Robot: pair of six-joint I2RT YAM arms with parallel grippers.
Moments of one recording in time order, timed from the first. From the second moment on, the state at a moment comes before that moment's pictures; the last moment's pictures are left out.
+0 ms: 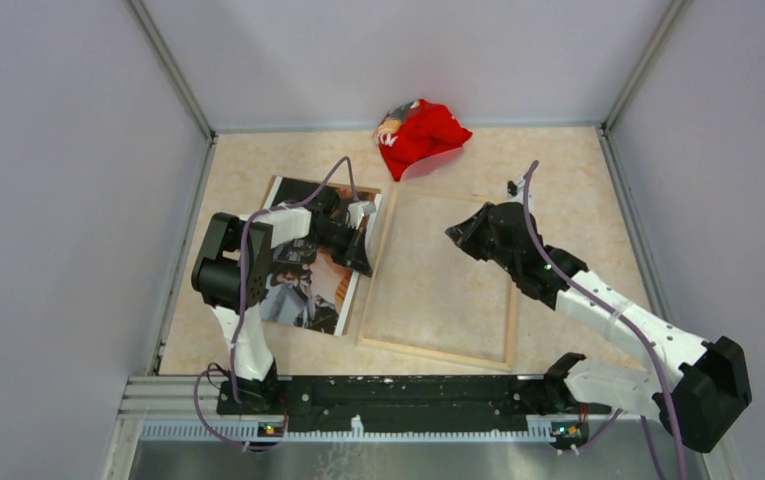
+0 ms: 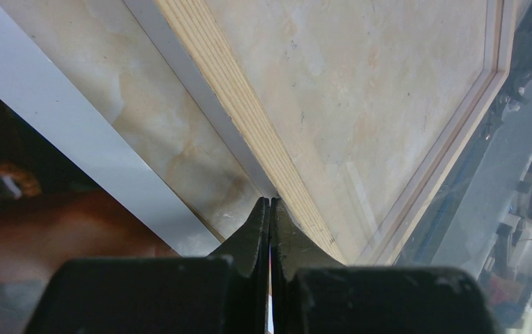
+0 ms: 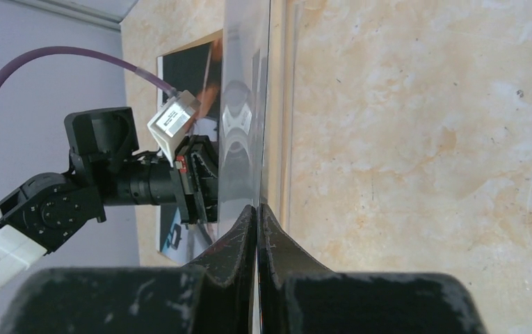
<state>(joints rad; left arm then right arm) -0.30 1.90 1.12 -0.49 0.84 0.15 0.67 1.07 0.81 -0.21 0.22 1.04</state>
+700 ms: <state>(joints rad) -0.30 1.90 1.12 -0.50 0.84 0.16 0.68 0.99 0.83 -0.34 0.29 0.94</state>
